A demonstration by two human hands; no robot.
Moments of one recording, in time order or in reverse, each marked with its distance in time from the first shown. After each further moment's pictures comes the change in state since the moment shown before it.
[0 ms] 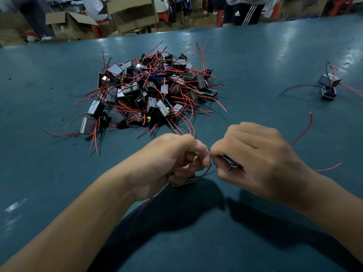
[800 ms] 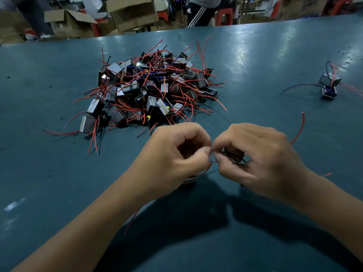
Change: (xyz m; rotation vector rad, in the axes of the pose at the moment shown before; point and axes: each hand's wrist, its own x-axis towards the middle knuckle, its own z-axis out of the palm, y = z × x) left_hand -0.005 0.000 0.008 0.587 0.339 0.606; right_hand -0.002 -0.003 -0.002 0.195 -0.054 0.212
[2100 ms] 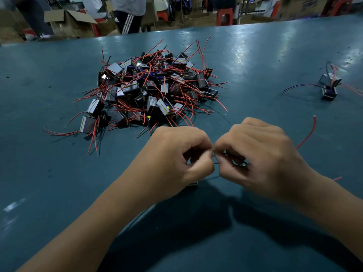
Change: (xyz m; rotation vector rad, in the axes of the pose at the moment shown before) left_hand 0.000 0.005 -0.002 0.327 -0.009 0.129; right_hand 0.002 0.003 0.001 -0.149 0.057 -0.118
